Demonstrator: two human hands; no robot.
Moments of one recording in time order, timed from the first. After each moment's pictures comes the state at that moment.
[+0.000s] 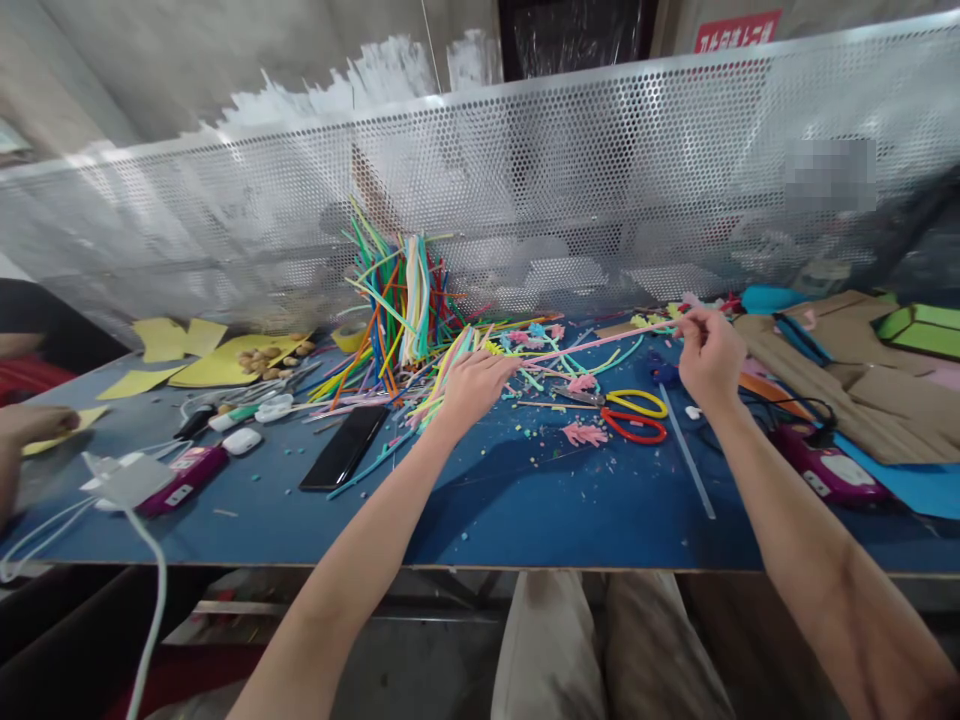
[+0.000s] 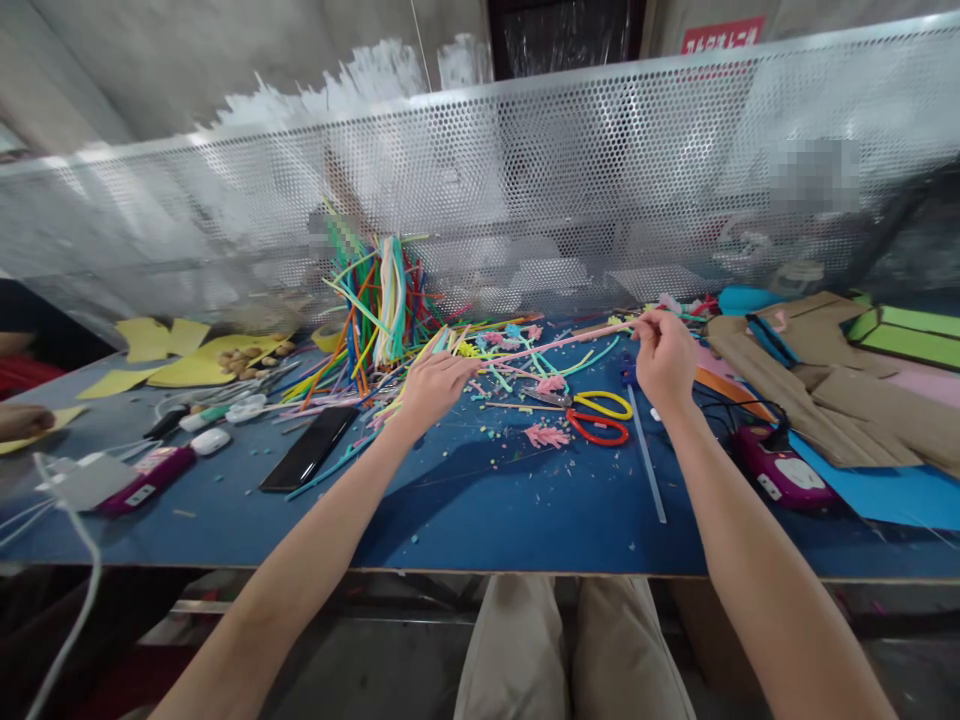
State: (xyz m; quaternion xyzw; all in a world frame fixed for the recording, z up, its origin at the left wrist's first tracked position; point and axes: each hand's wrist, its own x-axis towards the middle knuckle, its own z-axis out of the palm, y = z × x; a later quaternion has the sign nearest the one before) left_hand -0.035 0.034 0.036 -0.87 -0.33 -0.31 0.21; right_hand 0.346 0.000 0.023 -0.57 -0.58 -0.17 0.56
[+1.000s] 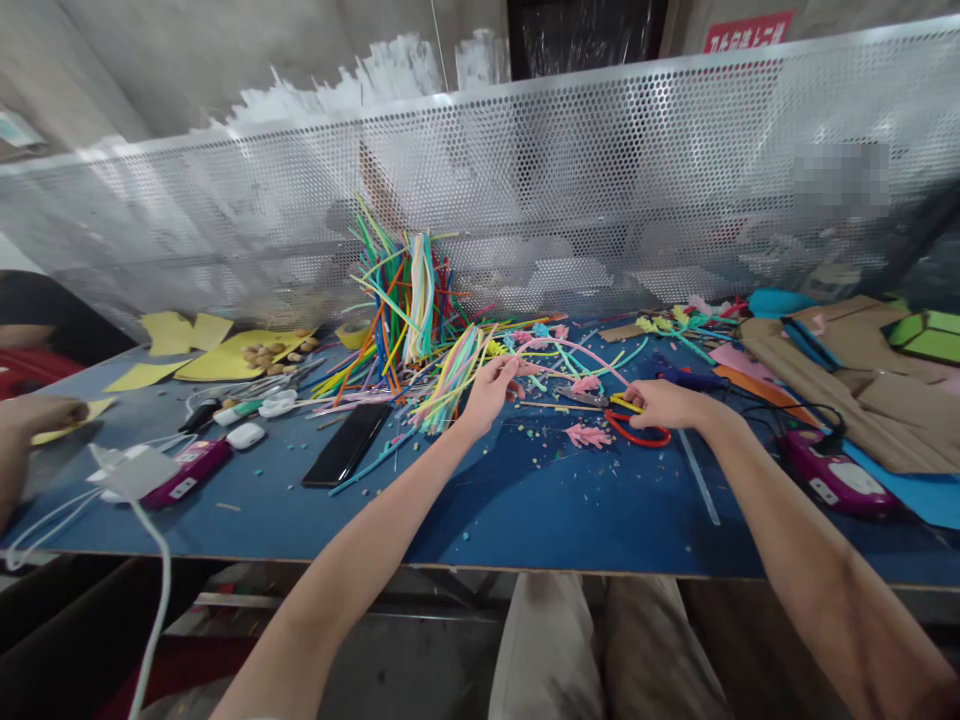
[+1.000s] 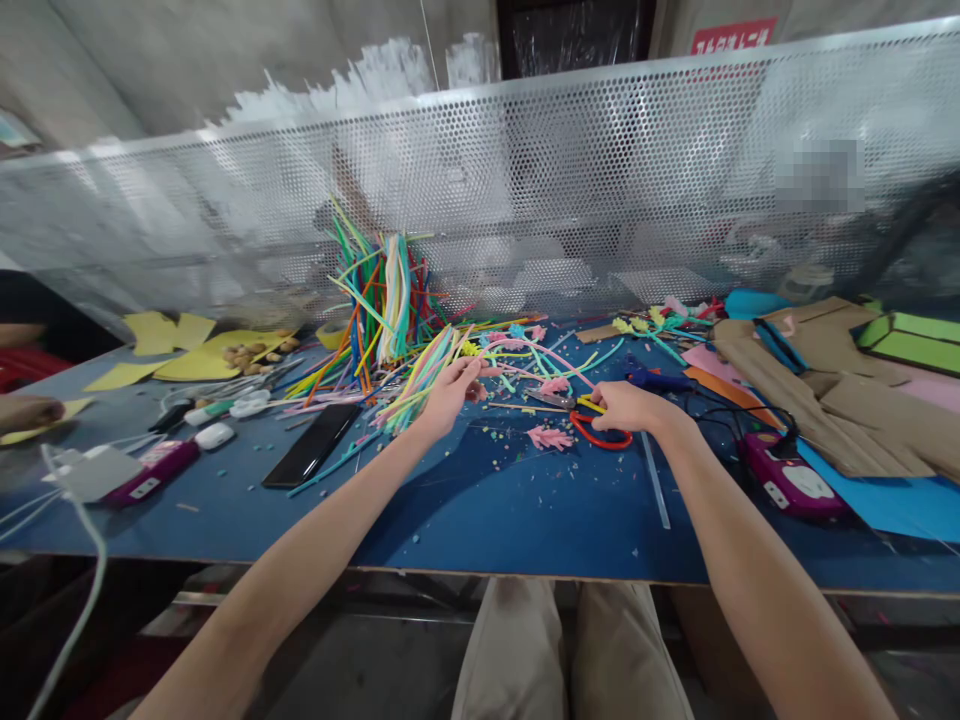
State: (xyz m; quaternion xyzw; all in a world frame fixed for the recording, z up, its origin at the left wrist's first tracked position) left_hand -0.007 0.032 0.011 -0.62 -0.36 -0.49 -0.49; right_hand 0.321 -0.001 -0.002 -0.62 -0.76 0.19 0.04
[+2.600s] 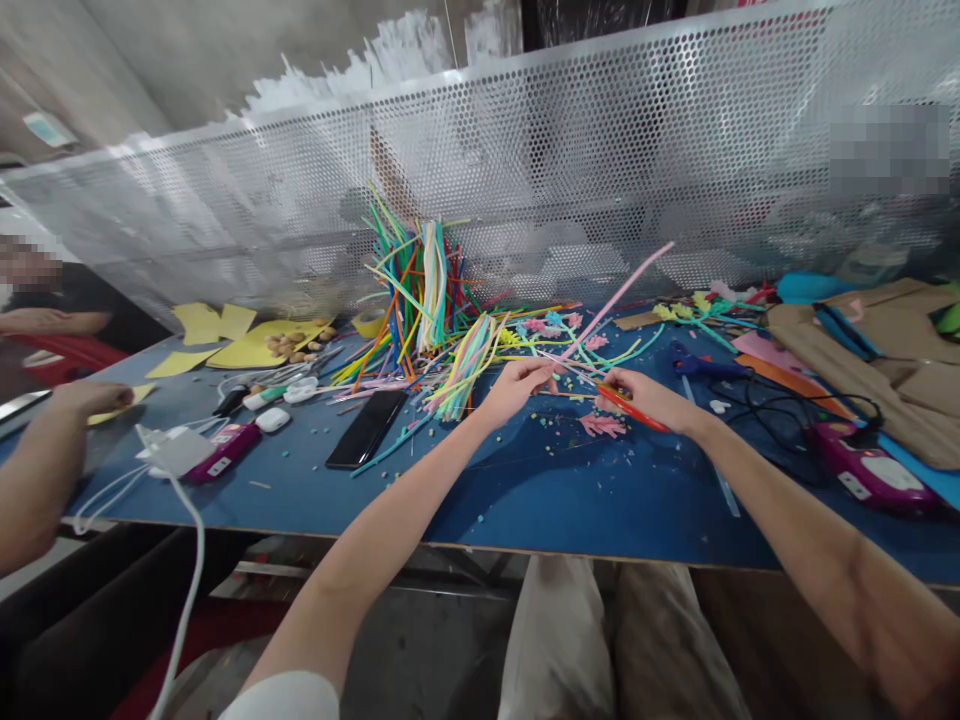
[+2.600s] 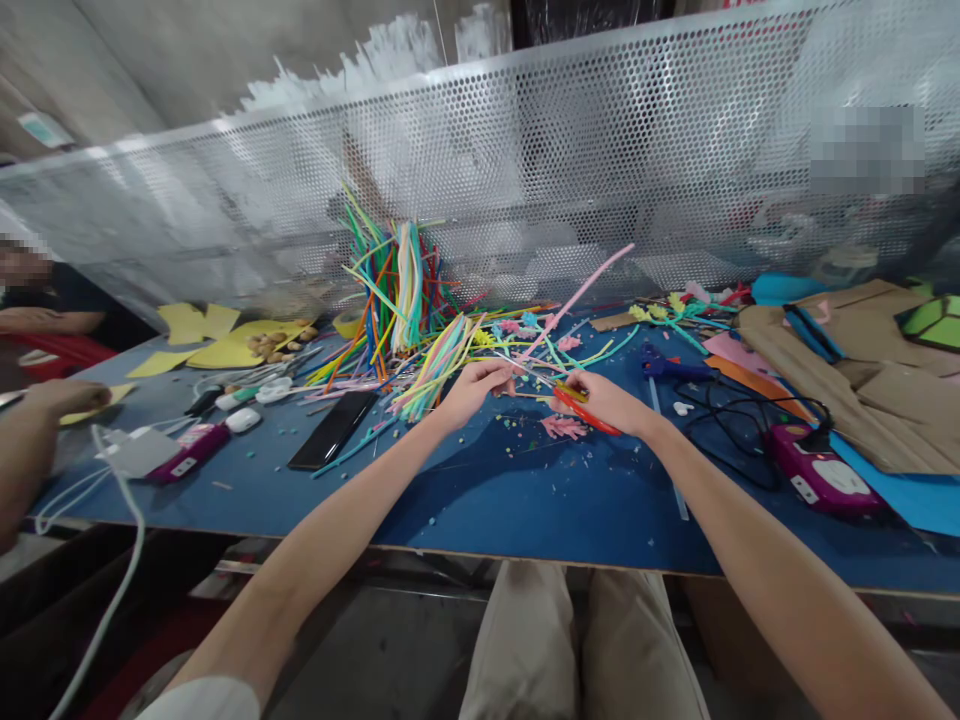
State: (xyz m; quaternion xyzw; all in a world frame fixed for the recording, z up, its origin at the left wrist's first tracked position) left_hand 0.001 0.017 0.016 -0.72 -0.29 -0.40 -0.49; right_hand 0.259 -0.027 0.008 -0.50 -0.75 0.35 0.27
